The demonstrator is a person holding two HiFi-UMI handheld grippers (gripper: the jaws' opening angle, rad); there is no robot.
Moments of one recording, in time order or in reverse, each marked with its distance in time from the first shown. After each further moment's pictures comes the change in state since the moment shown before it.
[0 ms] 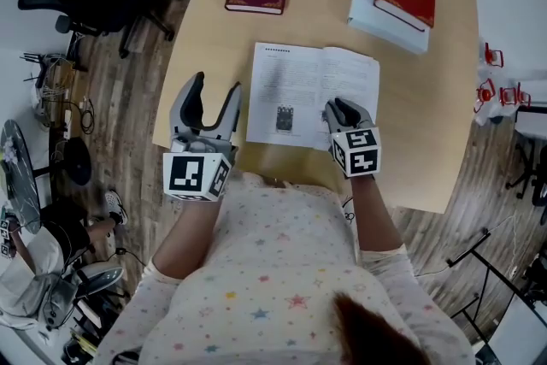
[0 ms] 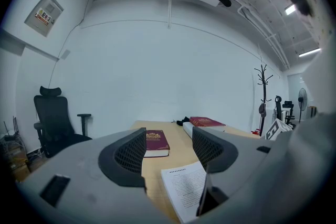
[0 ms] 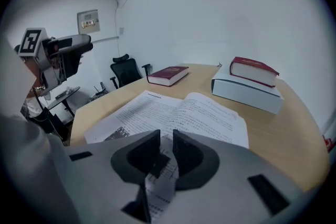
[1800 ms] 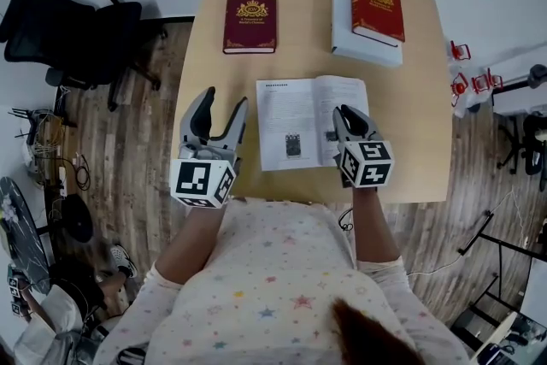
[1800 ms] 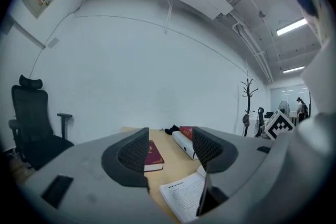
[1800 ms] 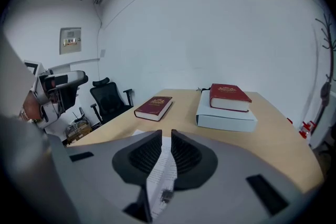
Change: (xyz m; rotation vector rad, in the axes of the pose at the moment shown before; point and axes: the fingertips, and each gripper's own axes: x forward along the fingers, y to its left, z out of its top) left arm 0.018 0.033 0.035 -0.042 -0.059 -0.200; right arm -0.053 0.006 0.090 0.158 -0.229 -0.208
